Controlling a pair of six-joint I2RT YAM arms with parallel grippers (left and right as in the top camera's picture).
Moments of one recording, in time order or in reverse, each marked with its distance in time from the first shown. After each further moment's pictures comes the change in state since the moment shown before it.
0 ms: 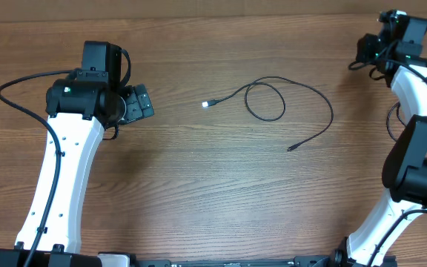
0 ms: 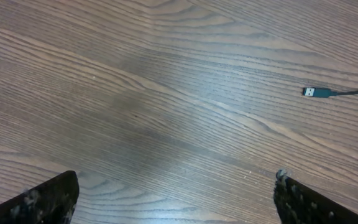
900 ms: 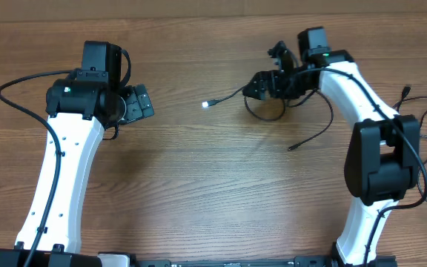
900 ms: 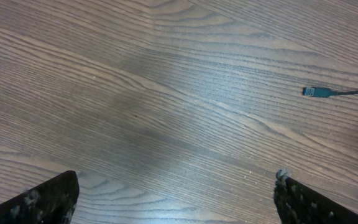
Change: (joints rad) left arm 0.000 0.000 0.000 0.000 0.000 0.000; right arm 0.418 0.000 0.002 -0.451 -0.441 -0.013
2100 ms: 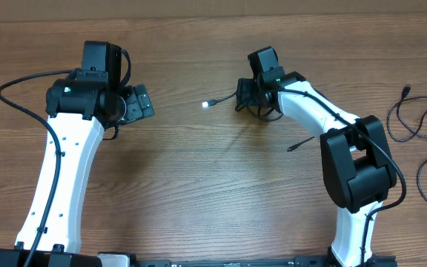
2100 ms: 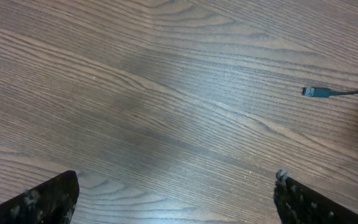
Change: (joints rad) left arm 0.000 0.000 0.000 0.000 0.000 0.000; right arm 0.215 0.000 -0.145 0.293 0.615 0.414
